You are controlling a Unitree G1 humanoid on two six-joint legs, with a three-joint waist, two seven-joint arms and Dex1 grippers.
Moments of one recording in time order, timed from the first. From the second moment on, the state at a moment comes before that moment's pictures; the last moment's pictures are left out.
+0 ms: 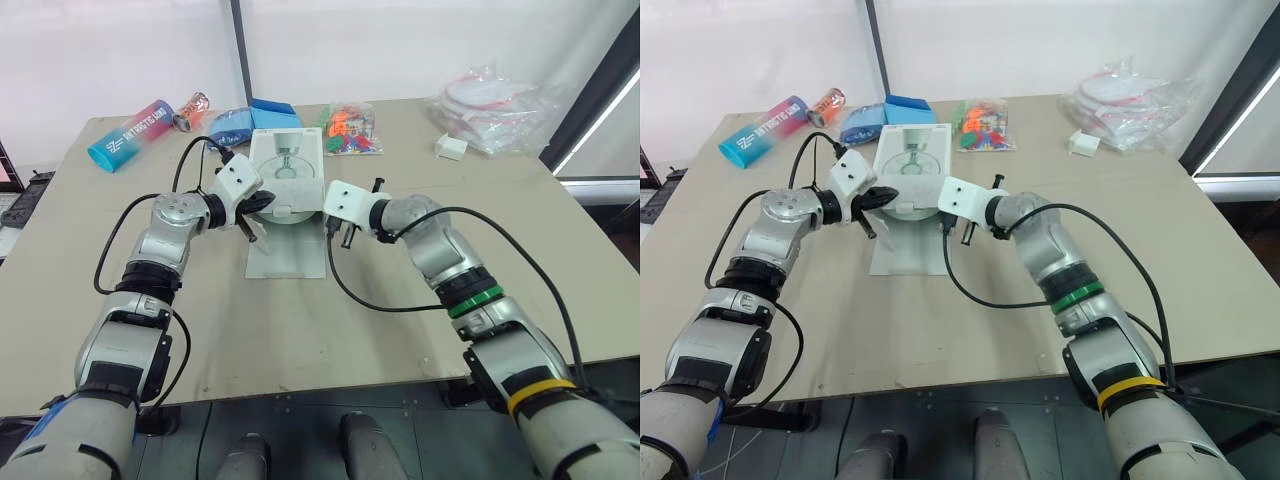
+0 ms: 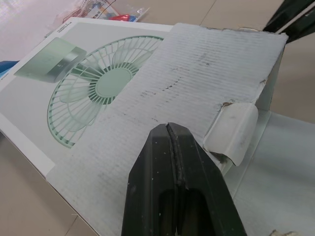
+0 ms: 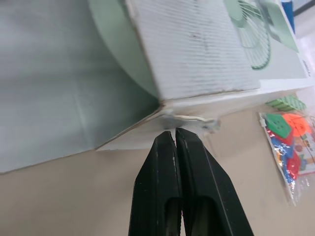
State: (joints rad) left arm -0.98 0.41 -0.10 0.78 0.01 -0.01 -0.84; right arm -0.94 -0.40 0.37 0.44 -0.34 0.17 0.76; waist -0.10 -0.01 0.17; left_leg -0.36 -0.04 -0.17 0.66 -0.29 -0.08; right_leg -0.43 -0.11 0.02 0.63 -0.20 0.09
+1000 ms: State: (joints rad) left arm -0.94 0.45 -0.10 0.60 0.01 0.05 -0.87; right arm -1.02 -0.23 0.24 0.62 -0.14 0.17 0.64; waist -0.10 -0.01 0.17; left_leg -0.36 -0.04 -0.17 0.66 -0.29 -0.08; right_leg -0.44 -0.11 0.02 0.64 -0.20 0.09
